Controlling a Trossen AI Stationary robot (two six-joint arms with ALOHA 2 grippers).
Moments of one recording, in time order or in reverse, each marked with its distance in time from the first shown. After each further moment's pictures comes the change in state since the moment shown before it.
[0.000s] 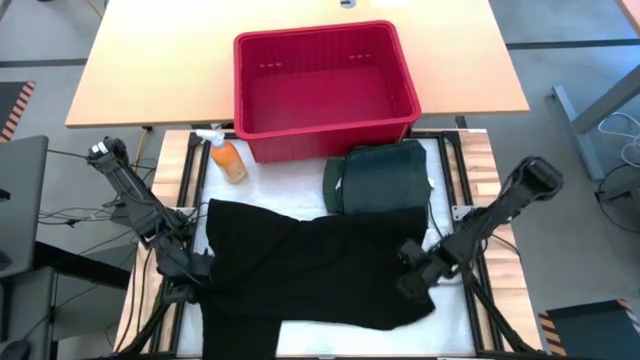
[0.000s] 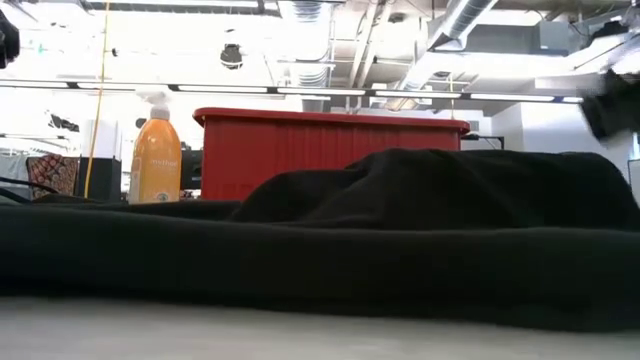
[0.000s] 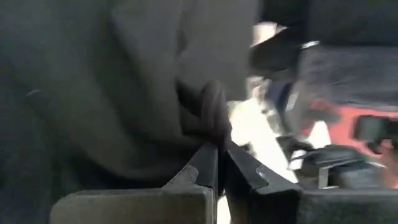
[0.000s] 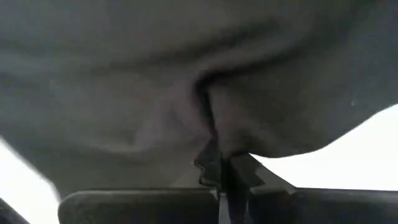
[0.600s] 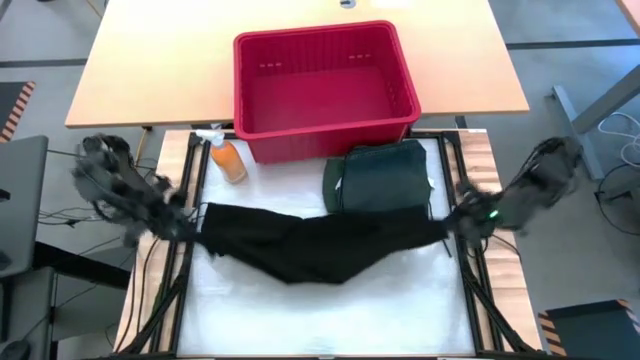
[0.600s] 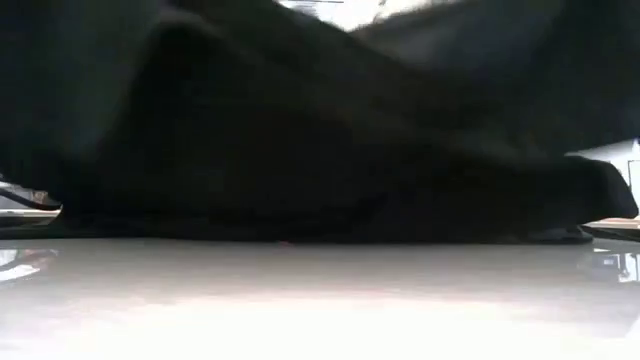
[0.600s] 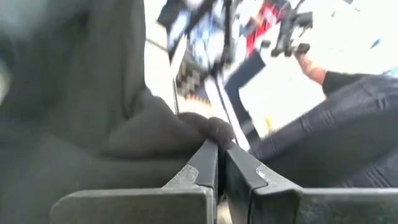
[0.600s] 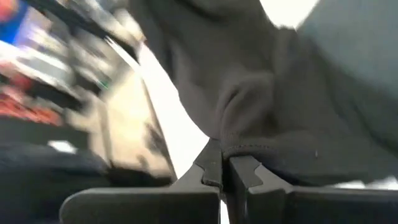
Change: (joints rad) left arm 0.002 -0.254 0.517 -0.248 -0.697 0.454; right arm 0.008 -0.611 0.466 -0.515 0.326 -0.305
